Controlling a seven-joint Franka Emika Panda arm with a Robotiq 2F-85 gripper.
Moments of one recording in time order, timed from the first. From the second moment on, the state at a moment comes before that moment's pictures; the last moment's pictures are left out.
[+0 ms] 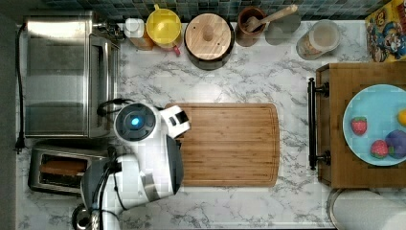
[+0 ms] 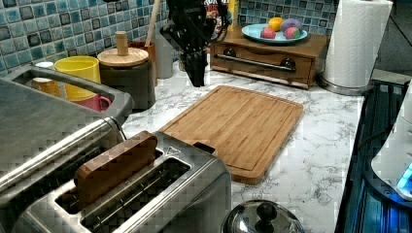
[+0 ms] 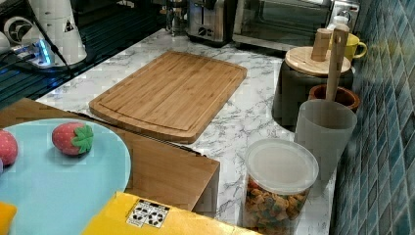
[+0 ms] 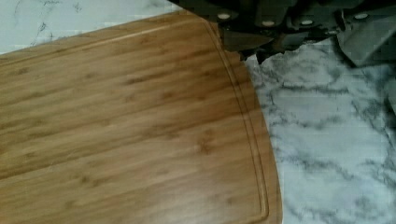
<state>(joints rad) 0.08 -0.06 0.24 -2.22 0.12 0.43 -0.24</state>
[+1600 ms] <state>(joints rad) 0.20 -0.21 0.31 -2.41 0.31 0.58 -0.31</state>
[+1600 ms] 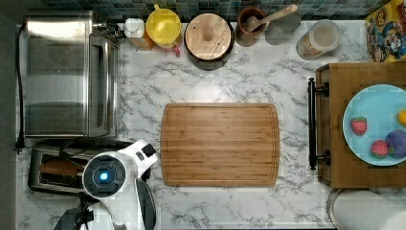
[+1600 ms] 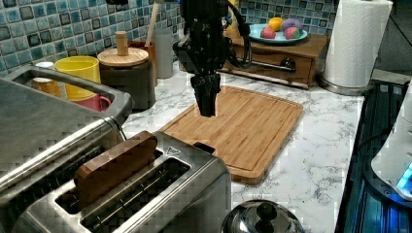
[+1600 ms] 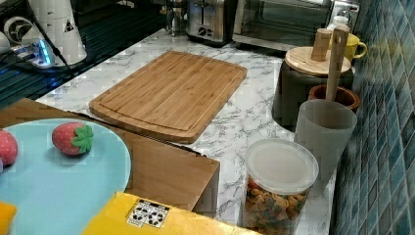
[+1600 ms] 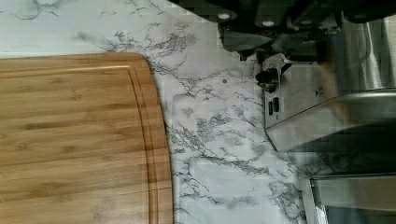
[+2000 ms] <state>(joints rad) 0.22 -0.21 0.36 -2.41 0.39 0.59 -0.31</state>
